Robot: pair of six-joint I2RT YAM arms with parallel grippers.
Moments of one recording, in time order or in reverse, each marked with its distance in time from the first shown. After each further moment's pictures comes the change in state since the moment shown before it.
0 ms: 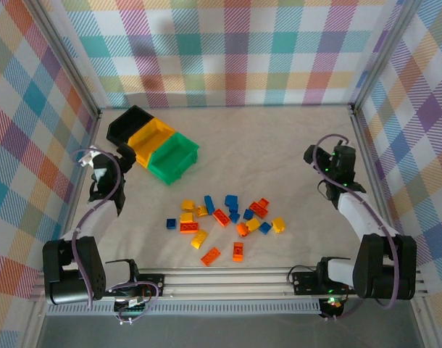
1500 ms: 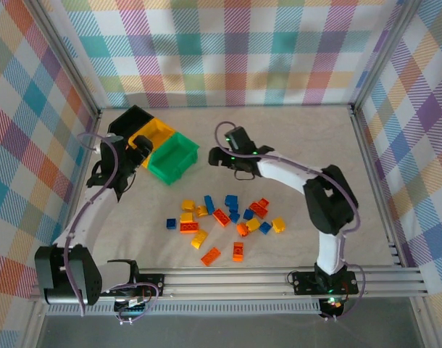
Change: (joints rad) left arm -0.132 -0.051 0.258 -0.479 0.121 -0.149; right arm 0.776 0.700 0.774 -0.333 0.053 0.123
